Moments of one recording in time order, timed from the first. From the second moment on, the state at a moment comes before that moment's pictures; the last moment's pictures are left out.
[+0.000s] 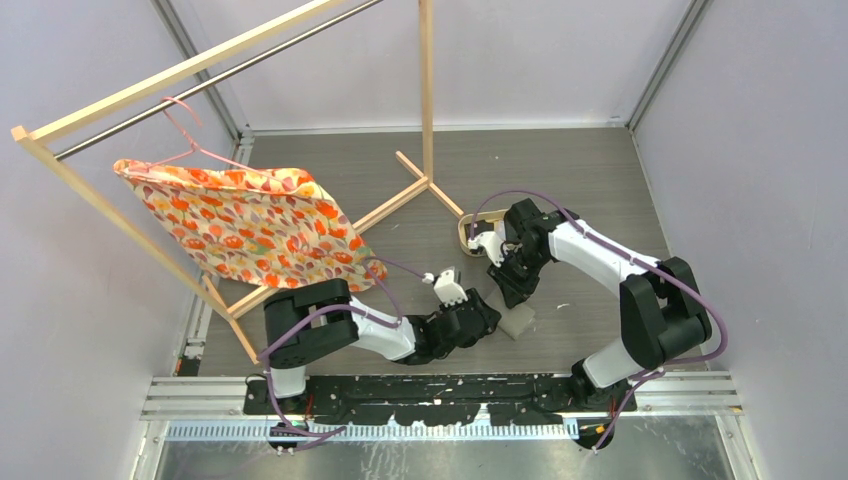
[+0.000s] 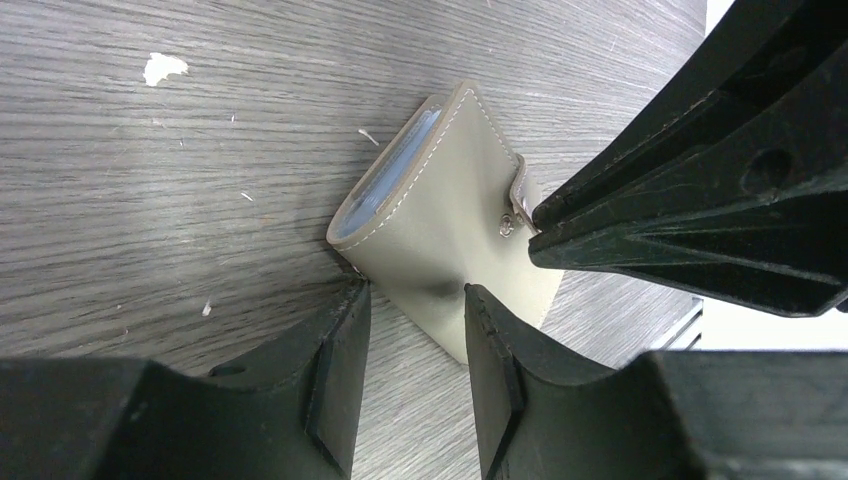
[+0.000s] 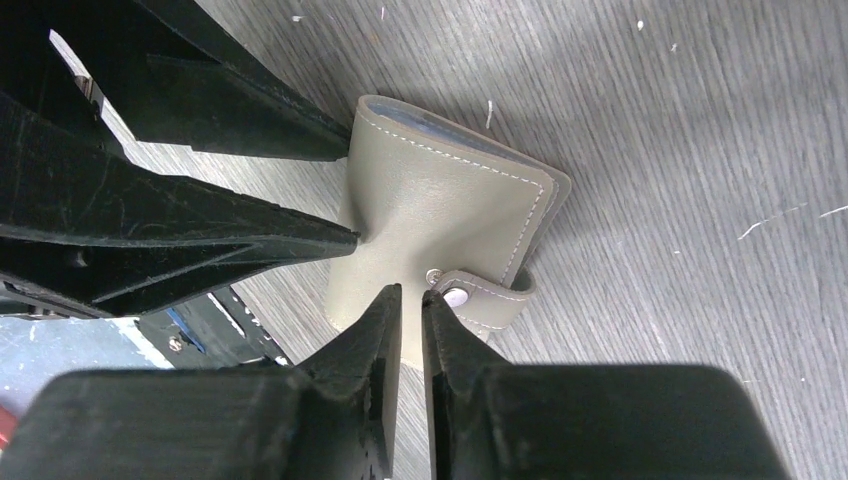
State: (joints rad) left arm -1.31 1.85 0.79 0.48 -0.55 -1.31; right arm 0.43 1.52 0.97 -0.92 -0.41 -0.57
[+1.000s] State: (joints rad) left arm -1.31 1.85 0.79 0.48 -0.54 -1.32; right arm 0.43 1.52 0.97 -0.90 -0.35 -0.52
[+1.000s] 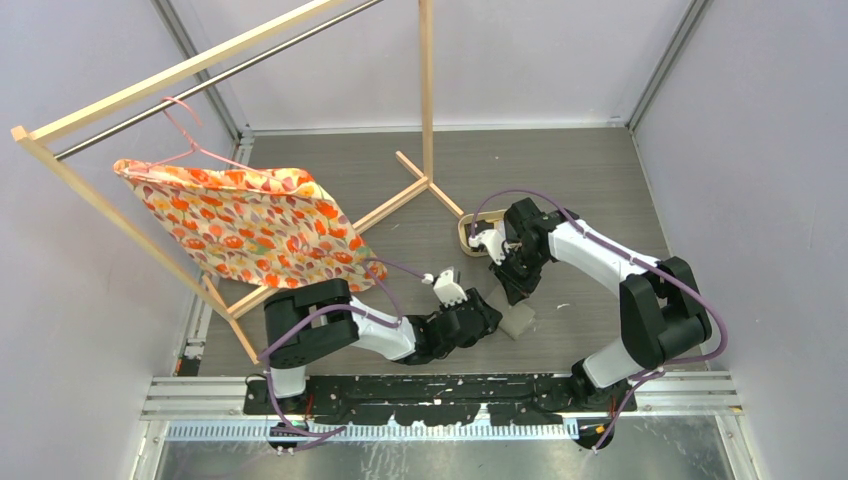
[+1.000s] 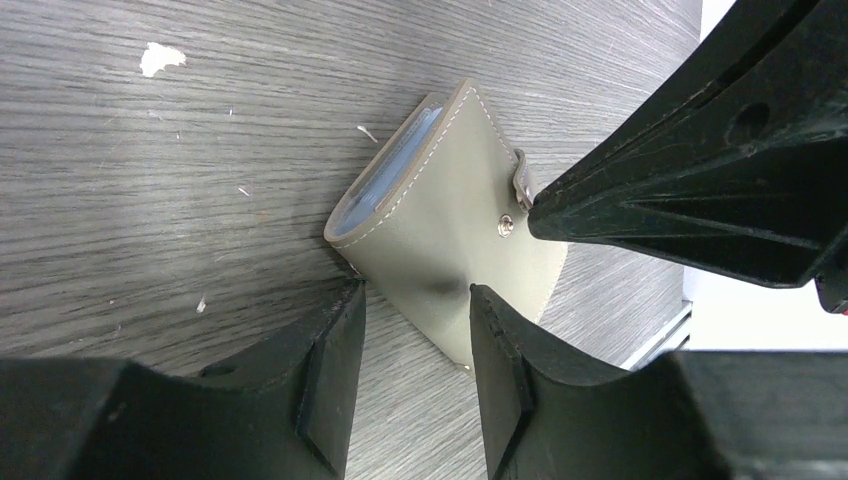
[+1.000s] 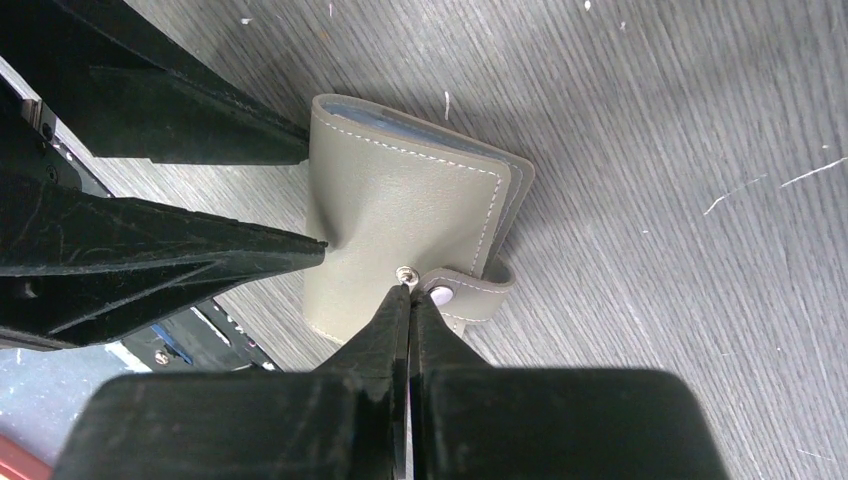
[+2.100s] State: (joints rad) left arm -1.31 1.87 0.82 0.47 -0.54 -1.31; right arm 0.30 1.39 0.98 -0.95 -0.47 -0.56
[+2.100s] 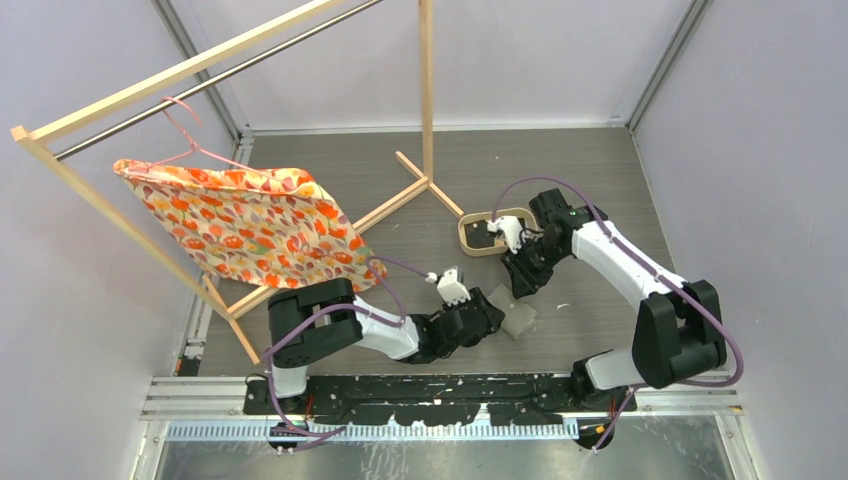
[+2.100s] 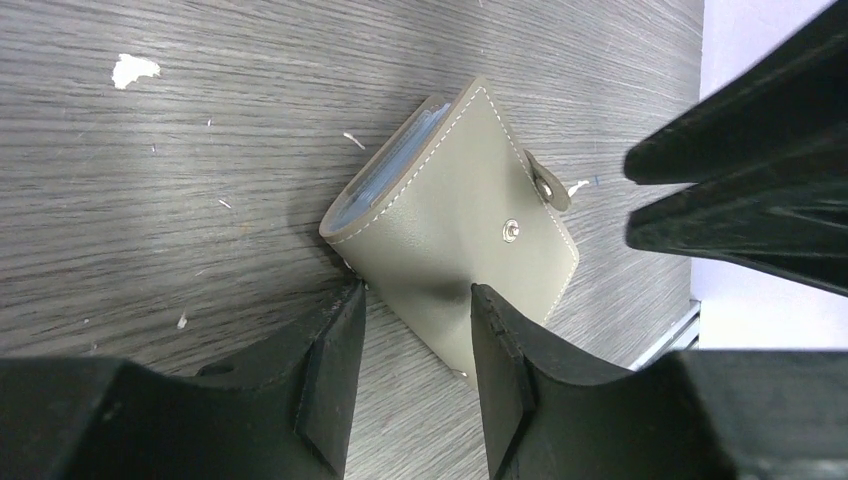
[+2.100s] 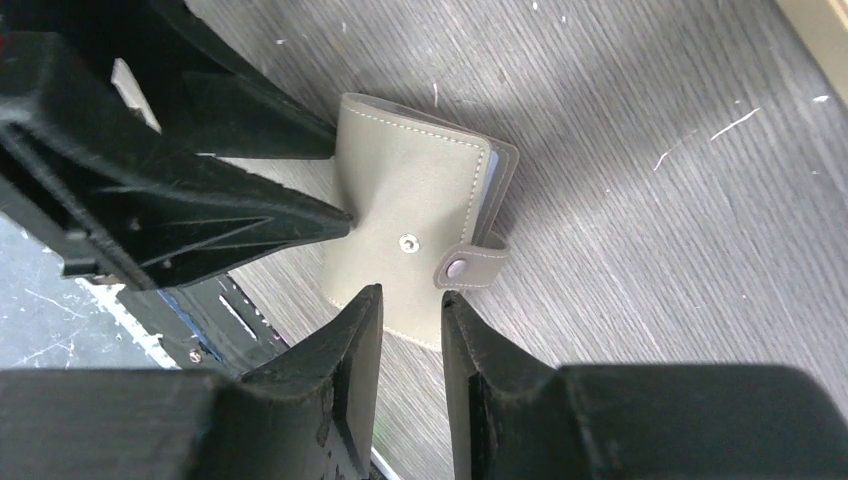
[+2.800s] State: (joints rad) left arm -1.30 1.86 0.82 0.45 -0.54 -1.33; right arm 0.33 1.52 0.98 -0.90 -0.36 -0.48
